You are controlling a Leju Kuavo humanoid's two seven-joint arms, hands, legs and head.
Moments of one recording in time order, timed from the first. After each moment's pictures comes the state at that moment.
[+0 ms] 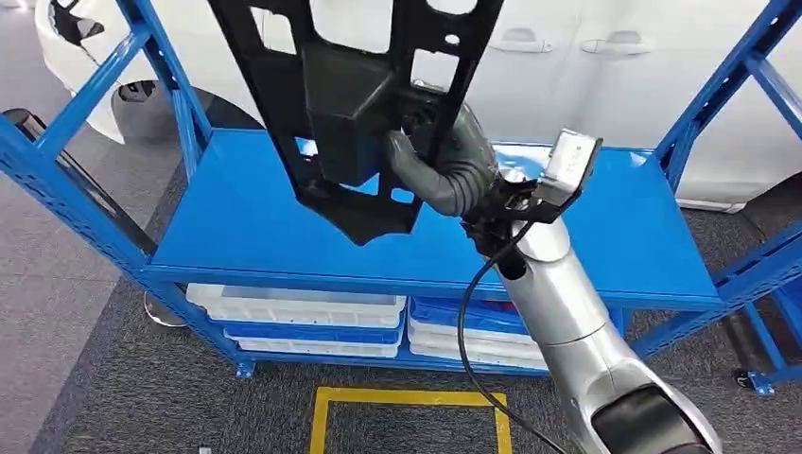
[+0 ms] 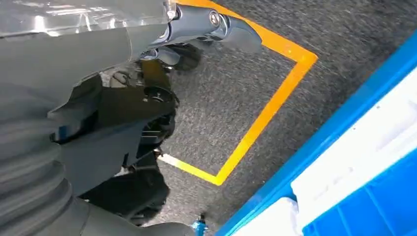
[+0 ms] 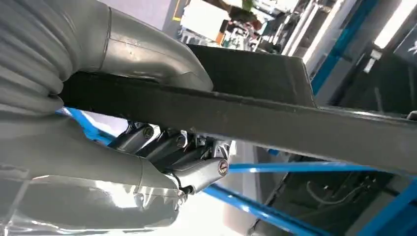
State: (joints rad) left arm -0.14 -0.20 1.00 -0.22 -0.35 -0.08 -0.37; right arm -0.78 0.02 0.45 -1.44 -0.18 0.32 -0.44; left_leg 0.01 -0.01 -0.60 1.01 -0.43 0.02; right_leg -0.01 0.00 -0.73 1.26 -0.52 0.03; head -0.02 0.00
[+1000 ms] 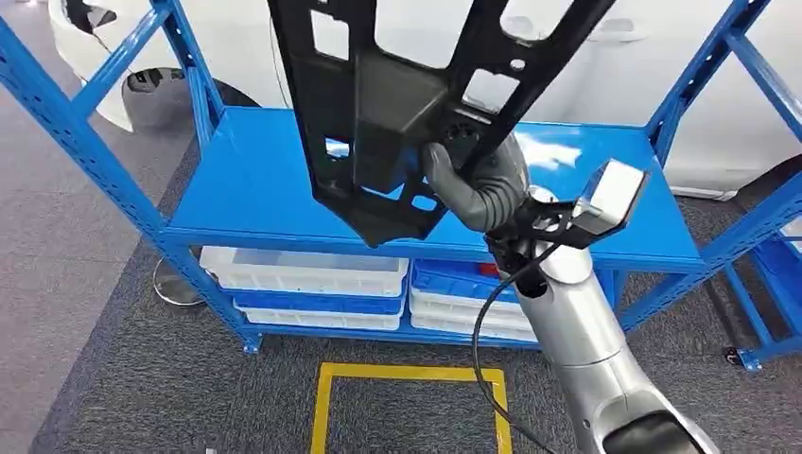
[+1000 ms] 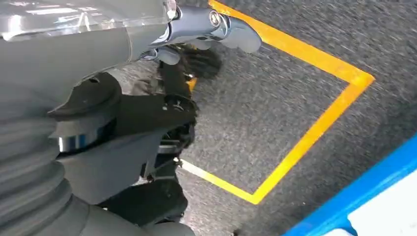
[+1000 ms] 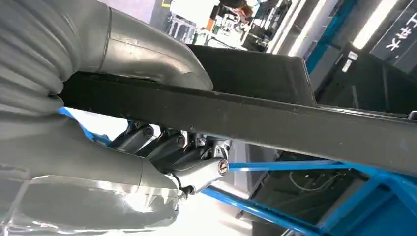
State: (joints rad) left arm -0.14 -0.19 1.00 -0.22 -0.38 -0.04 -0.30; right arm -0.69 -0.01 0.39 -1.55 -0.17 0.31 -0.45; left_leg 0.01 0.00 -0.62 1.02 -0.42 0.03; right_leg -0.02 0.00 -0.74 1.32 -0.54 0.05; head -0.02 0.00
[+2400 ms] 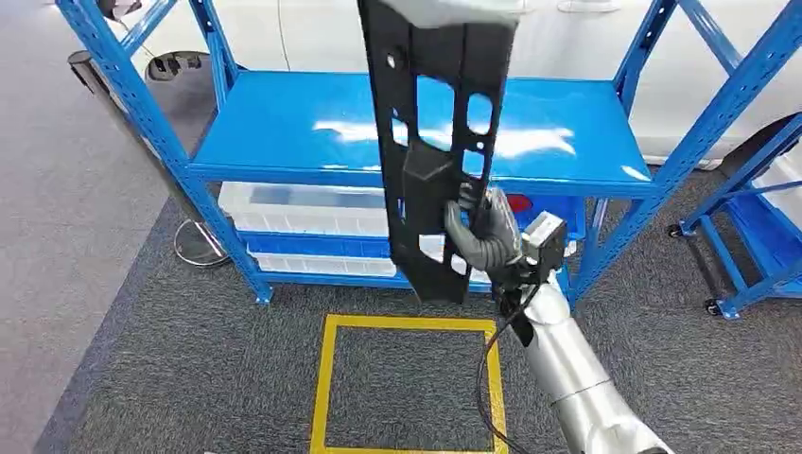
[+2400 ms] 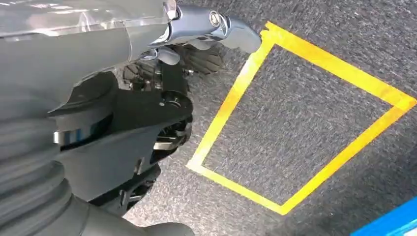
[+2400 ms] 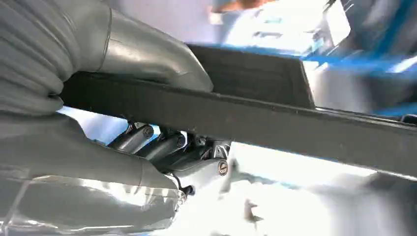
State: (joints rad) left arm -0.13 -0.20 1.01 -0.22 -0.34 -0.05 -0.35; right arm -0.50 -0.01 0.28 -1.11 0.00 0.13 -0.60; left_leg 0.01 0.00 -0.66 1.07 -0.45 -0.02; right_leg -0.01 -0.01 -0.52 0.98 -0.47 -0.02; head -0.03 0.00
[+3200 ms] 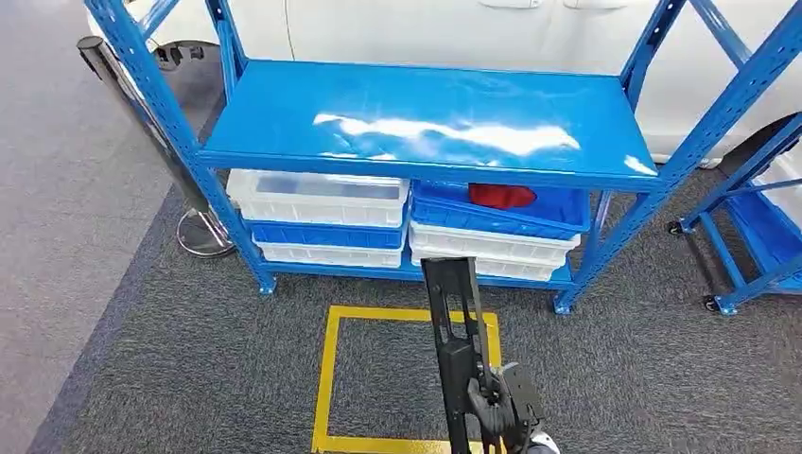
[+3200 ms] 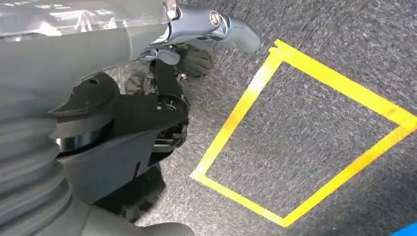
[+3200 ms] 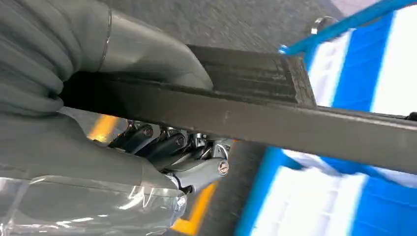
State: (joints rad) left arm -0.13 -0.20 1.01 -0.22 -0.35 -0.03 -0.35; right arm -0.29 0.03 0.07 -0.38 0.17 -0.05 -0.69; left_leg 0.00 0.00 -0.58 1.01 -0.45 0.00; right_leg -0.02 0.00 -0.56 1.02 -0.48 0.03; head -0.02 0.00
